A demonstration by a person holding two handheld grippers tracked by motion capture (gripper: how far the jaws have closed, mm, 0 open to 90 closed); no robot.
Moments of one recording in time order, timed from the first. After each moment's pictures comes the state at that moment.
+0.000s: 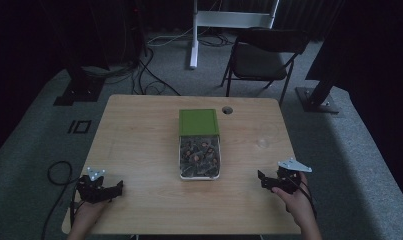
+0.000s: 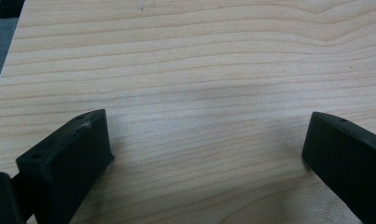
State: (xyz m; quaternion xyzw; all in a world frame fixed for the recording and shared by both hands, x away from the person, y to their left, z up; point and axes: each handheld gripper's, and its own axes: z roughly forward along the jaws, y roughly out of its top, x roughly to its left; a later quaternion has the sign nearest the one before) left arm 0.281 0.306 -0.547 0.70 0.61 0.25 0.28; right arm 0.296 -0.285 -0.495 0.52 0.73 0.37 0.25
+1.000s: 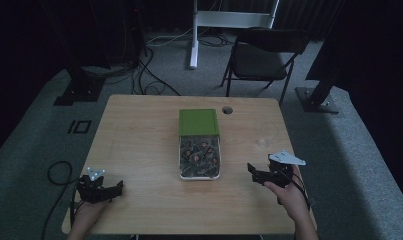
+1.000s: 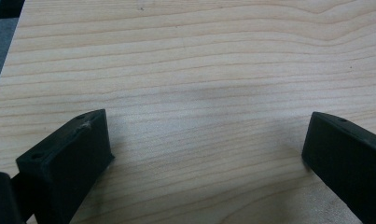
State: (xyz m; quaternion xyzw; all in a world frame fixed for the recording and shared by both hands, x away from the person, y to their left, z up) left arm 0.281 0.306 -0.547 0.70 0.61 0.25 0.28; right arm 0.301 -0.252 -0.462 0.48 0.73 0.41 0.24
